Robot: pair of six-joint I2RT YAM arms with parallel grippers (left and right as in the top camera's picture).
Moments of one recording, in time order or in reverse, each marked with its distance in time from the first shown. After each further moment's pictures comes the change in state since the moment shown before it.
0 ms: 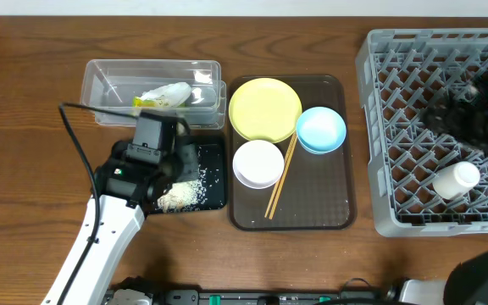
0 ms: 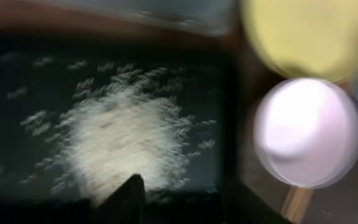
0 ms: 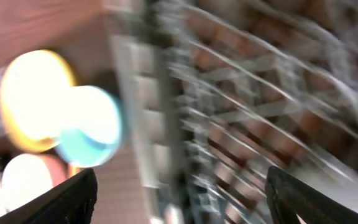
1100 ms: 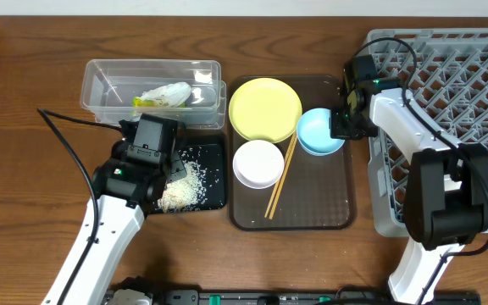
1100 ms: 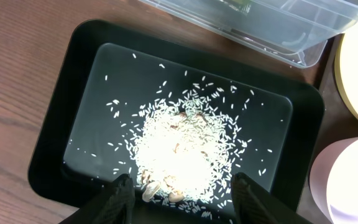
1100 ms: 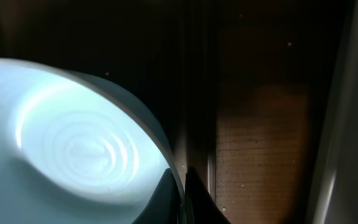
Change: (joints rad) left arm 0.000 0.000 0.000 -0.046 -0.227 -0.163; right arm 0.534 0.444 0.002 0.180 0.407 0.262
